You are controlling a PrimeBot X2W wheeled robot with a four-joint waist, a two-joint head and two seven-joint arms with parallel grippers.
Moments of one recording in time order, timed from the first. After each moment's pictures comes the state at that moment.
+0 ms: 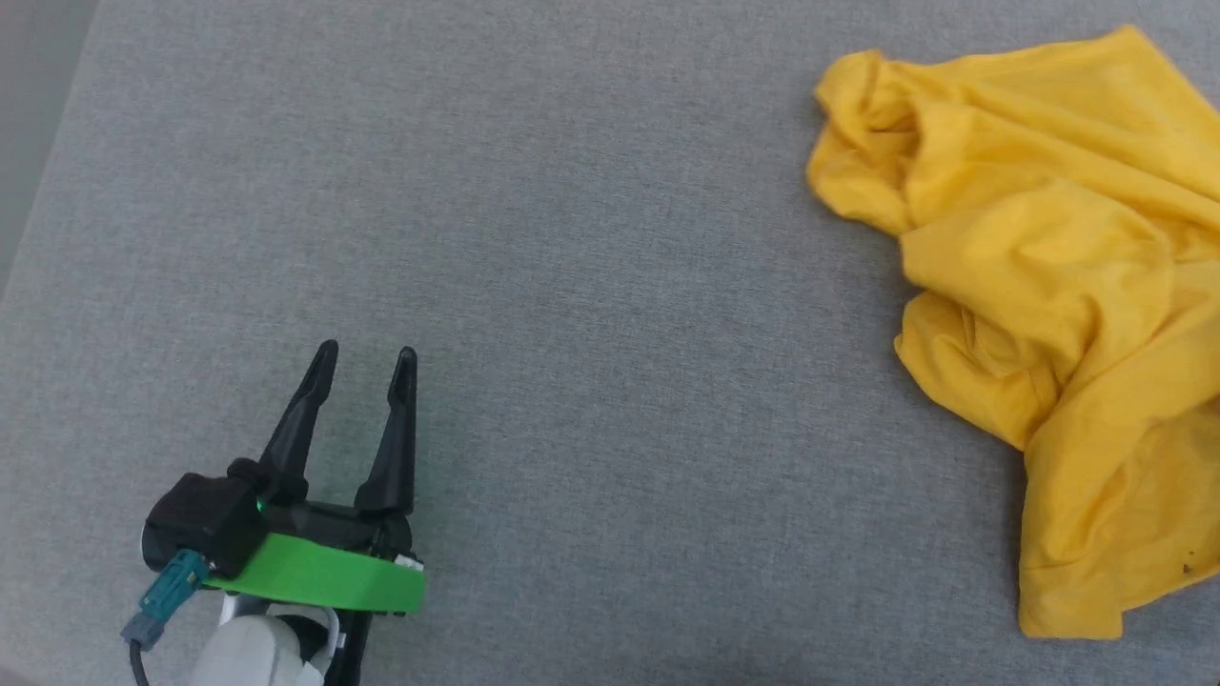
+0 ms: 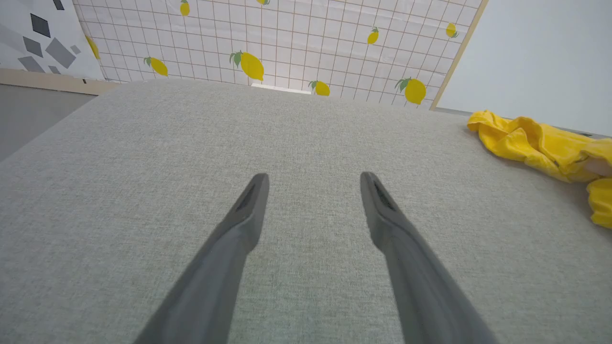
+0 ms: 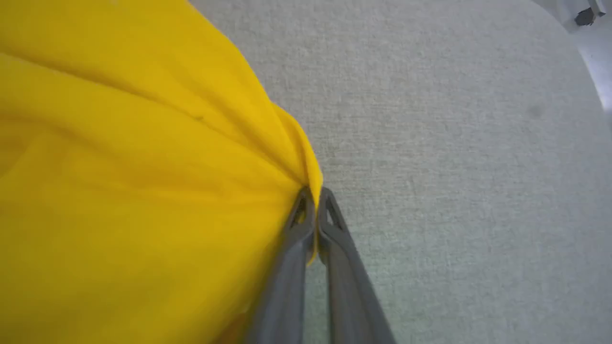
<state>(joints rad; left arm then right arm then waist) -0.06 0.19 -0.13 -0.09 -0.36 -0.13 -0.26 -0.46 -0.20 -0.48 0.15 -0.18 0.13 0.69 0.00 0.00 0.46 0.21</state>
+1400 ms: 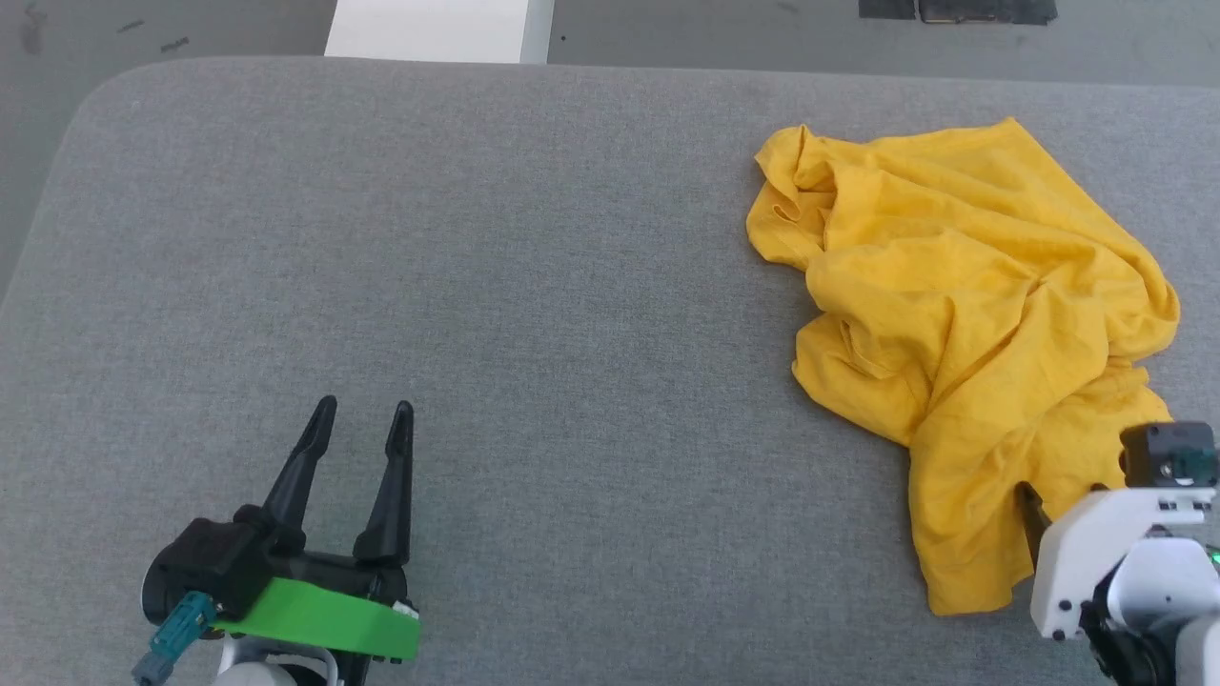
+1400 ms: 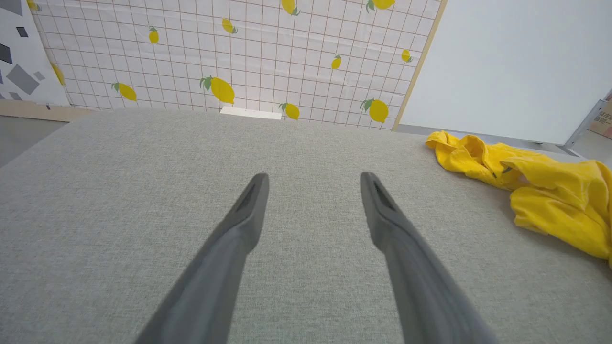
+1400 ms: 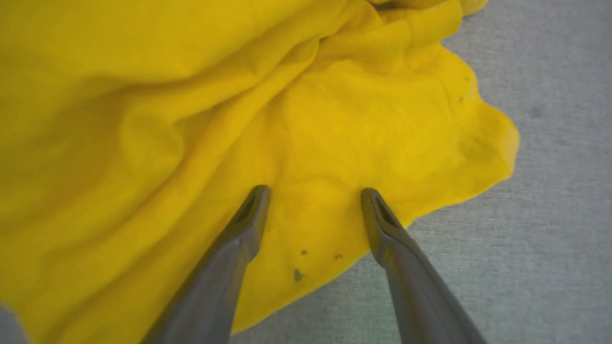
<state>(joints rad) 0.02 0.19 -0.12 -0.07 -0.34 -0.13 -0.26 -0.02 -0.05 -0.23 -0.06 0.01 0.13 0.65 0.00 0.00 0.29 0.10</state>
